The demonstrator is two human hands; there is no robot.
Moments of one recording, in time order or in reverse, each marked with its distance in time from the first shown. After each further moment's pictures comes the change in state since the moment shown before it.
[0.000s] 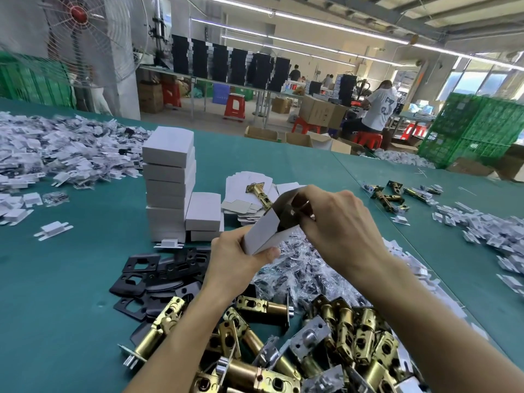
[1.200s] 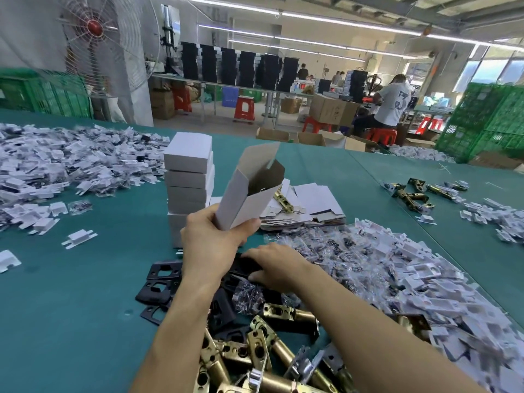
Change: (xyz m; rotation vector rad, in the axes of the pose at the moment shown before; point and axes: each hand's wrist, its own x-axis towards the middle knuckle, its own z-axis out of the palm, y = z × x) left_hand 0.021 0.013 -0.058 -0.081 0.320 -0.086; right_hand 0.029 -0.025 0.164 -0.035 -0.708 -0.237
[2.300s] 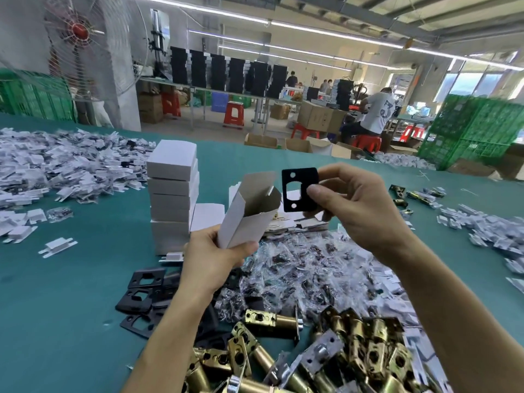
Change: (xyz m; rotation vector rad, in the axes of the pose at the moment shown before) left_hand -0.012 -0.005 0.014 -0.081 -0.211 -0.126; right_hand -0.132 0.028 -0.127 1.028 0.773 -0.052
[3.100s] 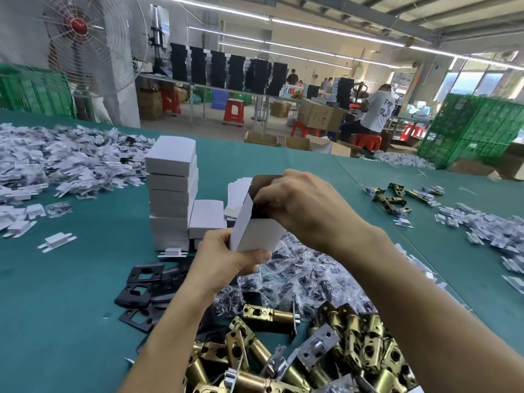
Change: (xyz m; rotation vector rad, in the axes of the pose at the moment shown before) left_hand -0.005 0.000 0.008 -0.097 -0.182 -0.122; right_hand 0.020 -0.016 0.043 -1.001 -0.315 -0.238
